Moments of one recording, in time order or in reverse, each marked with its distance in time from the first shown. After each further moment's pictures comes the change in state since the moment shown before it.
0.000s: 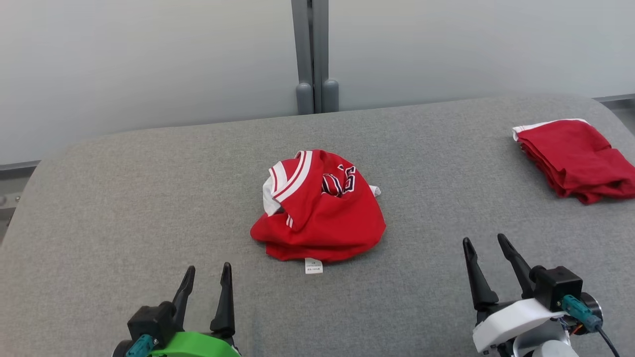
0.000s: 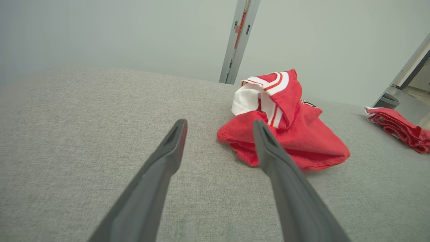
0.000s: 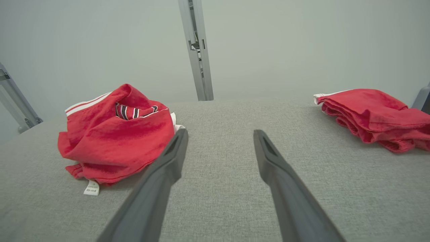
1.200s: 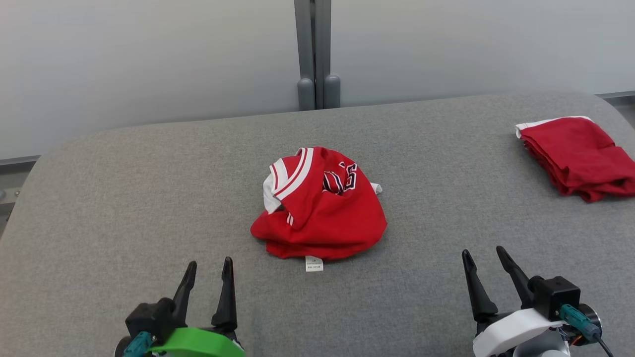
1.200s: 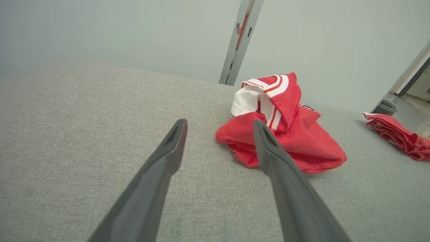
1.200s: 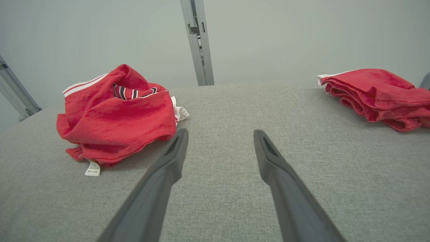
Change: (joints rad) left arm 0.017 -0.011 0.008 -0.028 -0.015 -0.001 0.000; right arm 0.035 0.000 0.006 0.015 0.005 0.000 0.000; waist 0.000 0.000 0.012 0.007
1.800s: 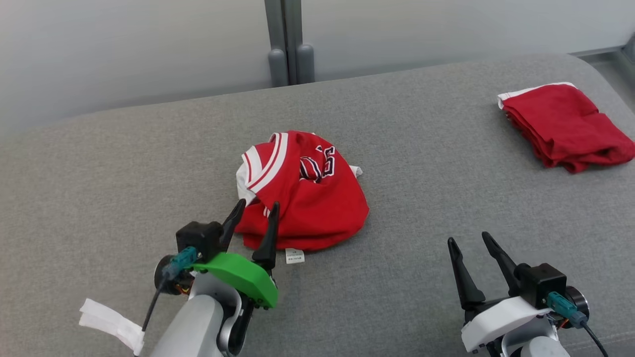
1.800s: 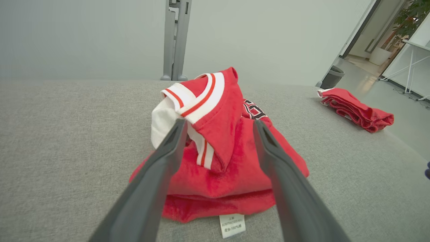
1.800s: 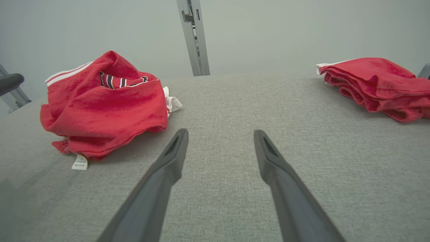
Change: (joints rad) left arm -0.341 -0.002 -0.201 0.234 -0.071 -0.036 0.044; right arm -0.044 0.000 0.044 -0.006 -0.018 0.000 0.000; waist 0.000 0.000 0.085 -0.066
